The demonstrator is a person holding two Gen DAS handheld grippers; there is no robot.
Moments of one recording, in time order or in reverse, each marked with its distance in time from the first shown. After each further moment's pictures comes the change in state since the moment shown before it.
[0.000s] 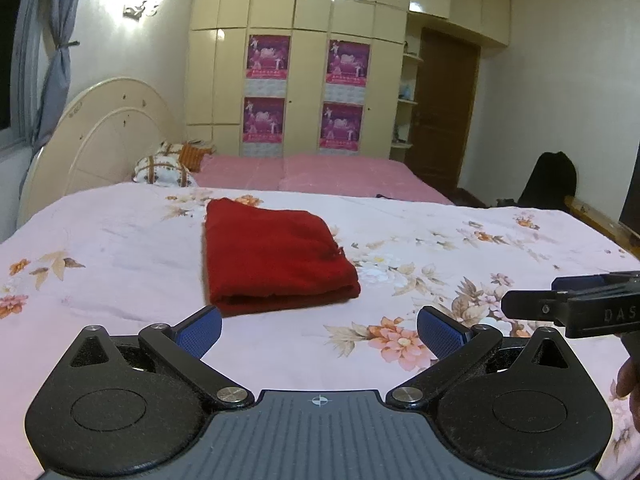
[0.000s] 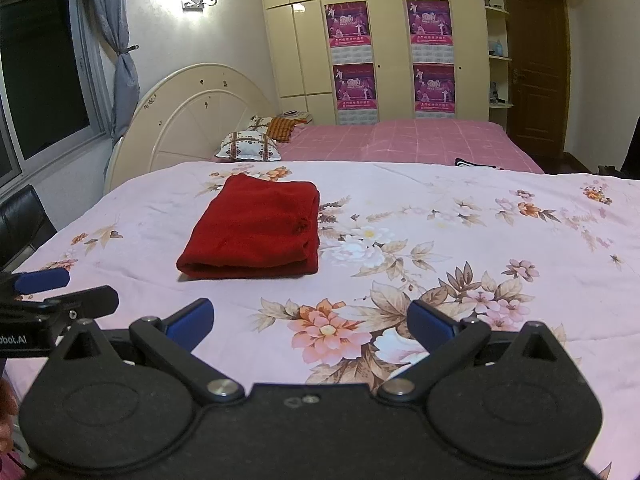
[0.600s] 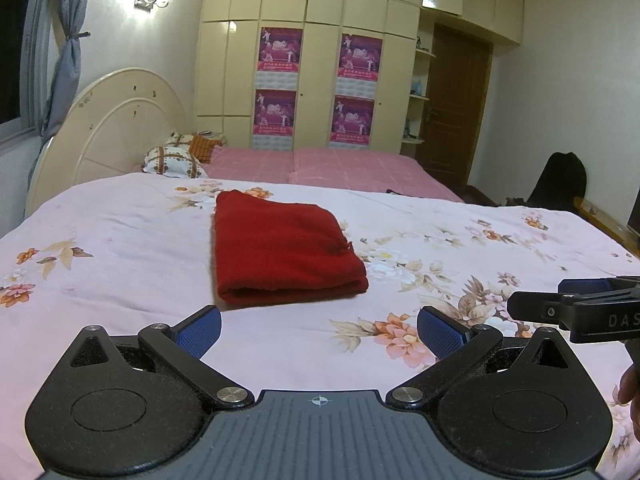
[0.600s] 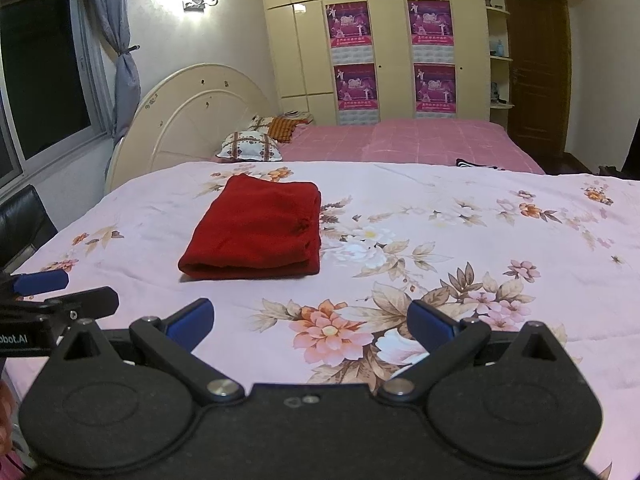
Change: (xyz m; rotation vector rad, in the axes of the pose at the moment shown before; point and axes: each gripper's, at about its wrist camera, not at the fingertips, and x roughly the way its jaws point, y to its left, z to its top) left arm 0.002 -0.002 0.001 -0.027 0.027 0.022; right arm 0.001 0.001 0.000 -0.001 0.001 0.001
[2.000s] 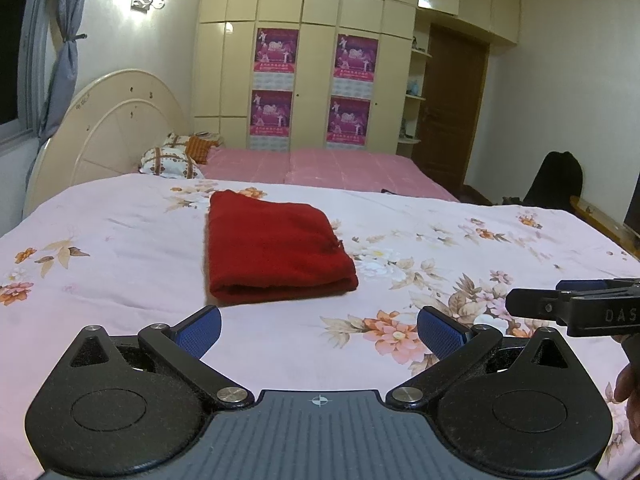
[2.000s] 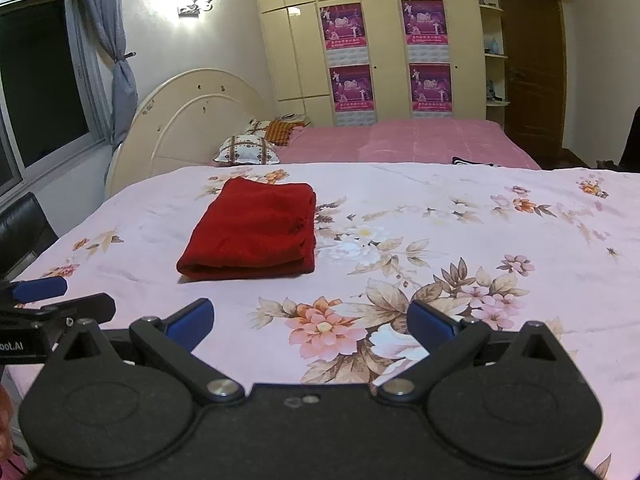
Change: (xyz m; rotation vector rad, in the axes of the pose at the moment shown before) left arm -0.008 -0.006 -0.003 0.005 0.000 -0.011; right arm -0.011 -0.004 -0.003 0.026 -0.009 -0.004
